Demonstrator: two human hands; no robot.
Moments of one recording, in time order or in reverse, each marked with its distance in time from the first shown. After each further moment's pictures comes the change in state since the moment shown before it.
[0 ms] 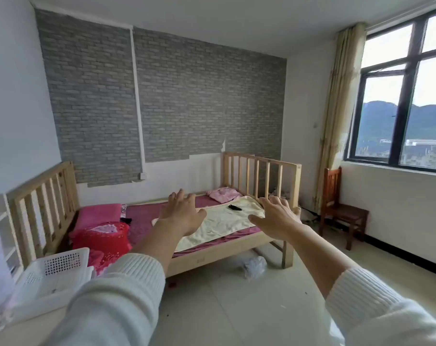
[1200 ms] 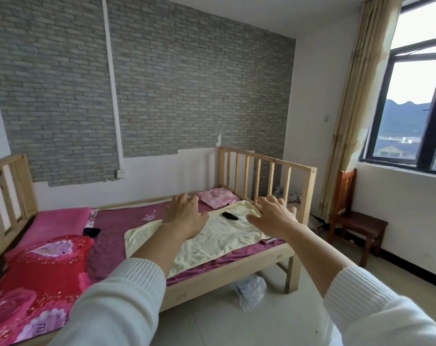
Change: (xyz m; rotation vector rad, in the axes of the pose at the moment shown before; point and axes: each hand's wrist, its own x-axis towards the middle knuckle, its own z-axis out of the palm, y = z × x) left_hand 0.388 0.032 0.153 0.014 -0.017 0.008; right_hand 0.395 0.105 0.125 -0.053 -0.018 0.010
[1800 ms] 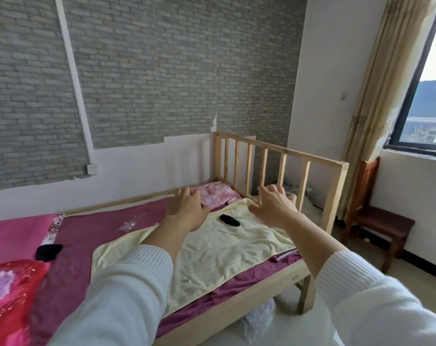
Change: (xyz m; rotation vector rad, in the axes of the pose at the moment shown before) left_hand 0.383 -0.016 0.140 0.062 -0.039 0.041; right_hand 0.366 0.056 0.132 -0.061 -0.006 0.018
